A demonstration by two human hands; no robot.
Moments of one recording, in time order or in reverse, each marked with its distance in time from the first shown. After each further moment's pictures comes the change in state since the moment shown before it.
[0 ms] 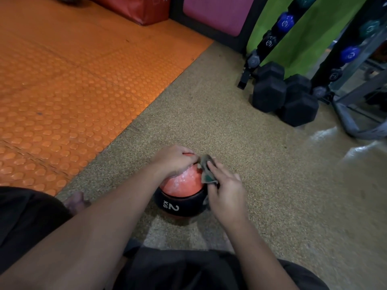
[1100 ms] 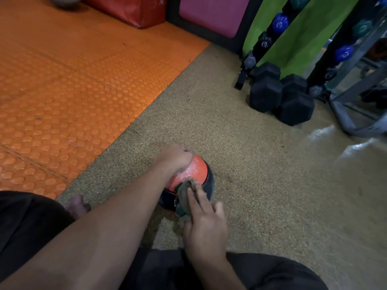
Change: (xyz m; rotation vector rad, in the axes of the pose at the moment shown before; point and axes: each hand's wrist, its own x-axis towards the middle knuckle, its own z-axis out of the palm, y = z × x) left_hand 0.008 0.013 0.005 0.017 0.084 -0.111; right_hand -0.075 -0.037 0.018 -0.100 0.023 -0.073
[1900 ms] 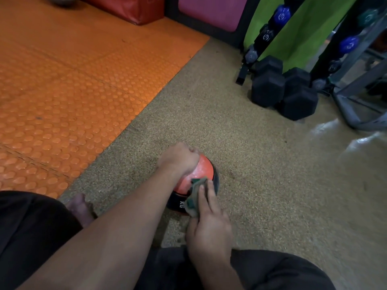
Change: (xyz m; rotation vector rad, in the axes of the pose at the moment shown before) left_hand -0.002 0.004 0.018 0.138 0.106 -0.026; right_hand -0.007 -0.008 -0.005 -0.058 -0.040 0.228
